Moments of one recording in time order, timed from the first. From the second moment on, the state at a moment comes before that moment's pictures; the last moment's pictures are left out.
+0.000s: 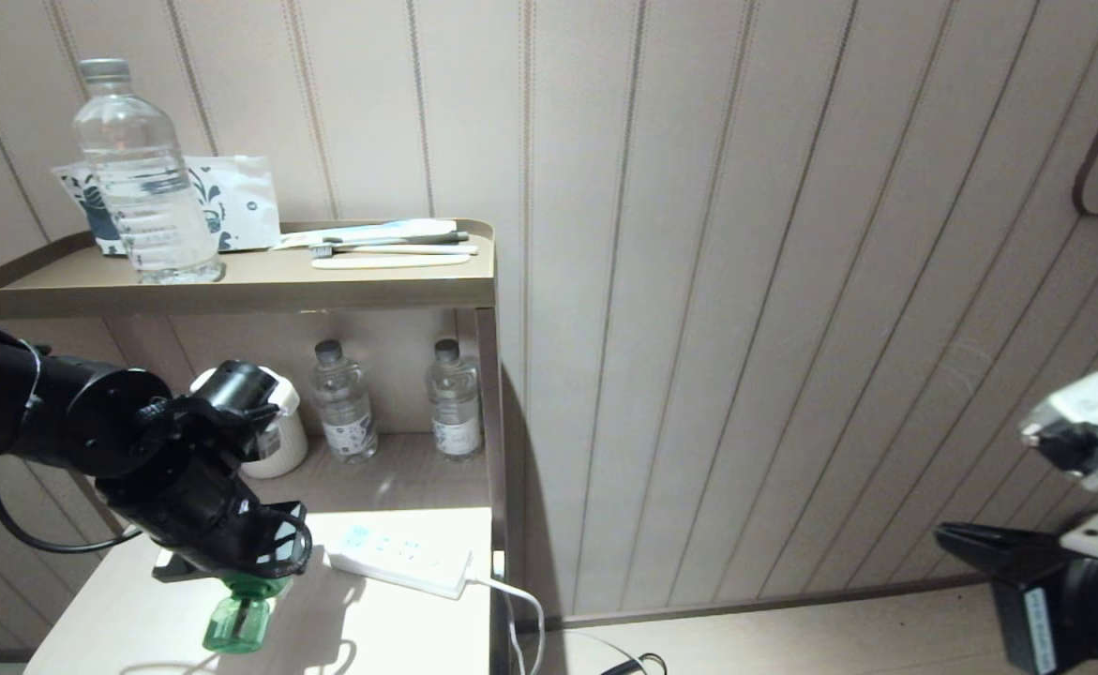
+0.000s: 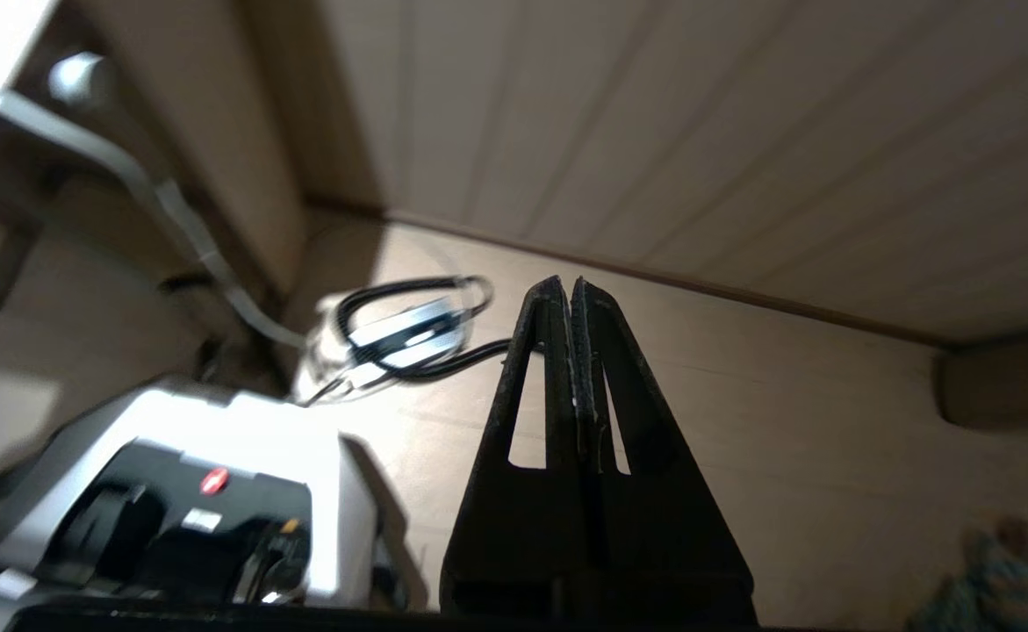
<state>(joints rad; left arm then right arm) -0.27 1.81 -0.99 0.44 0.07 -0.37 0.66 1.05 -0.70 0.26 -0.47 0.14</state>
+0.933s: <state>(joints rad) -0.26 1.70 -0.77 0.27 0.03 -0.37 0.18 0.43 -0.35 0.32 -0.57 0.12</state>
